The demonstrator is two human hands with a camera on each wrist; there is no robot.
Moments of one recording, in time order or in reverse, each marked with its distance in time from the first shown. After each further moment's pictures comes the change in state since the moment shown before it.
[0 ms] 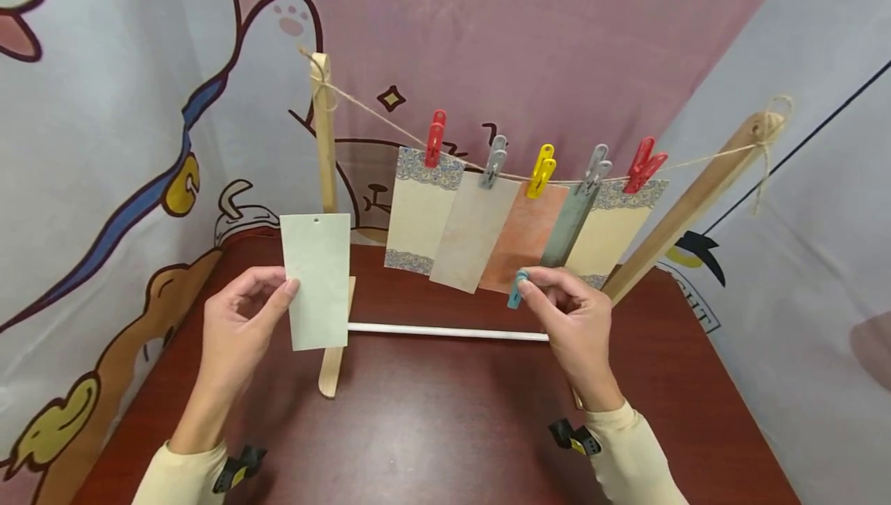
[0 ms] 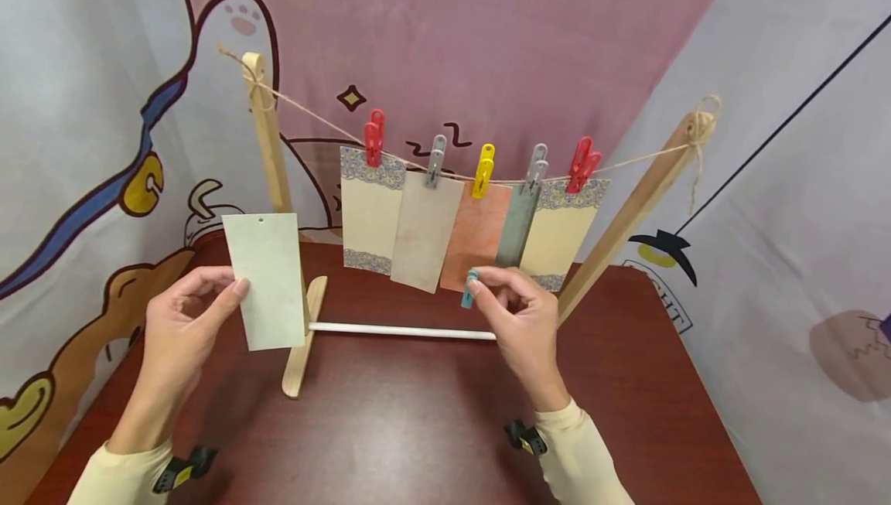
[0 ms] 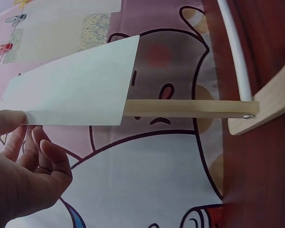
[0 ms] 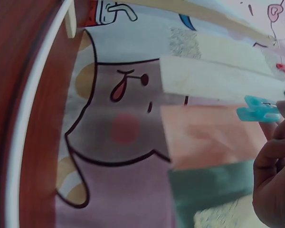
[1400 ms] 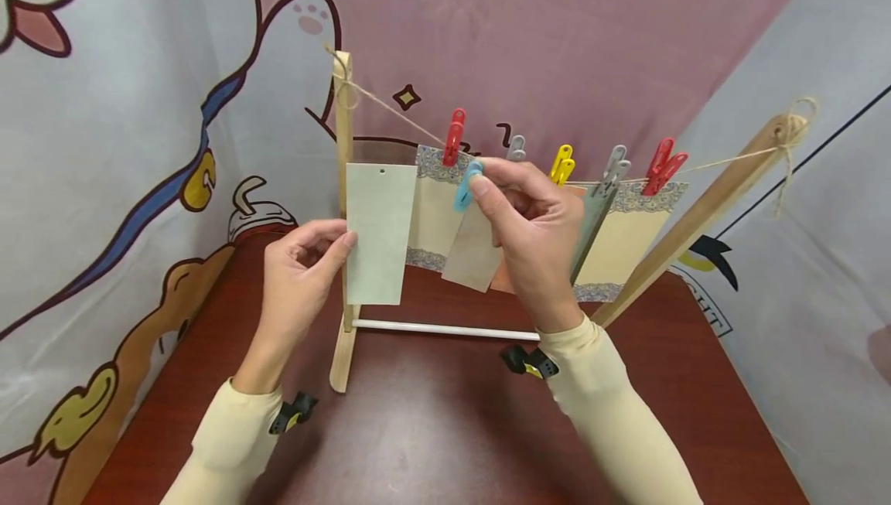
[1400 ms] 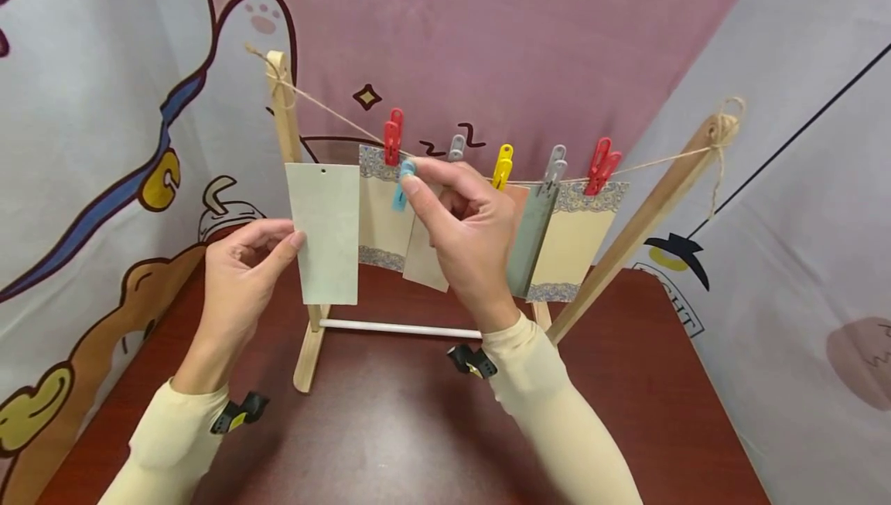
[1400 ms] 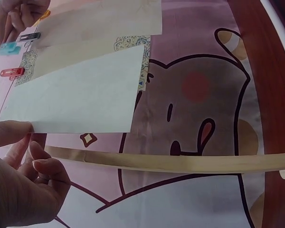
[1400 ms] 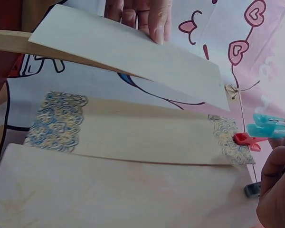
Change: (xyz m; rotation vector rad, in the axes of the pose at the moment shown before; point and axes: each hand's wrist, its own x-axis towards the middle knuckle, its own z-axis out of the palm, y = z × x) left_hand 0.042 0.030 0.049 -0.158 -0.030 0.143; right_hand 0.090 -0.089 0.094 0.271 0.016 -0.269
